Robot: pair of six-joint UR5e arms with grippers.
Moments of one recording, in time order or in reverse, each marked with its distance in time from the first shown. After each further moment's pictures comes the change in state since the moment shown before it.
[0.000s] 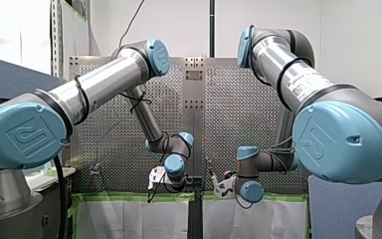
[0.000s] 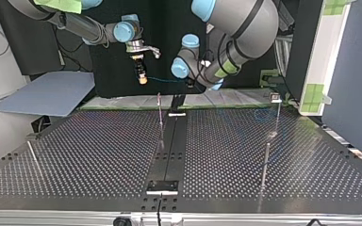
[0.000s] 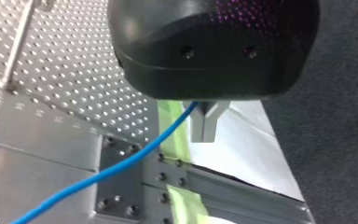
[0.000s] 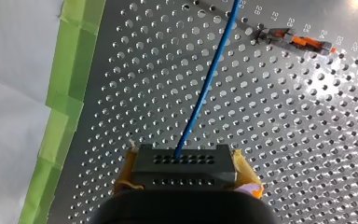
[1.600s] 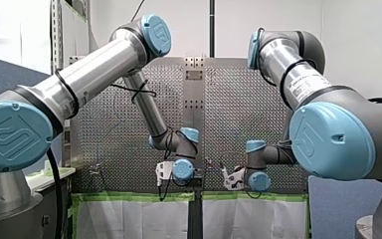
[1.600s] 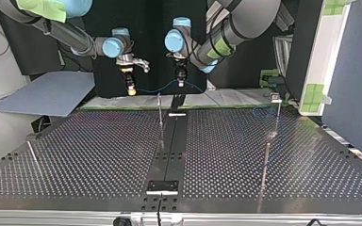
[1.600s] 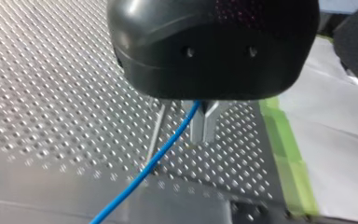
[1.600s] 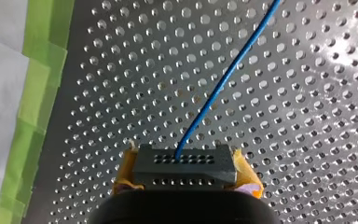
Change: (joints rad) left arm -0.131 0.118 -0.190 0.449 -0.170 -0.003; right arm -0.105 0.000 -0.119 0.127 -0.045 -0.004
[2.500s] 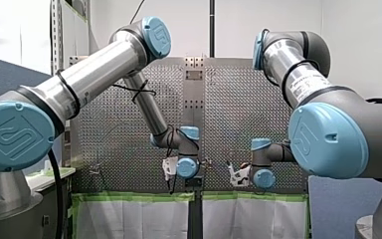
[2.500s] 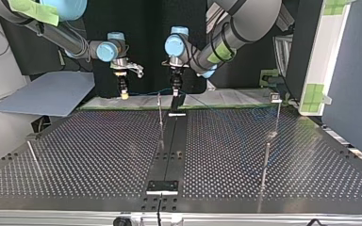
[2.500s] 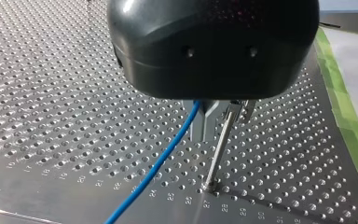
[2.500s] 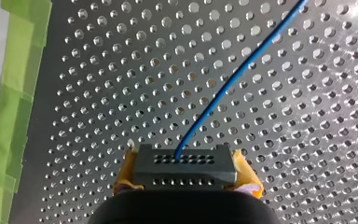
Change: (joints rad) left arm 0.020 -0.009 0.051 0.116 0.057 0.001; right arm -0.047 0.000 -0.029 0.014 0.004 0.003
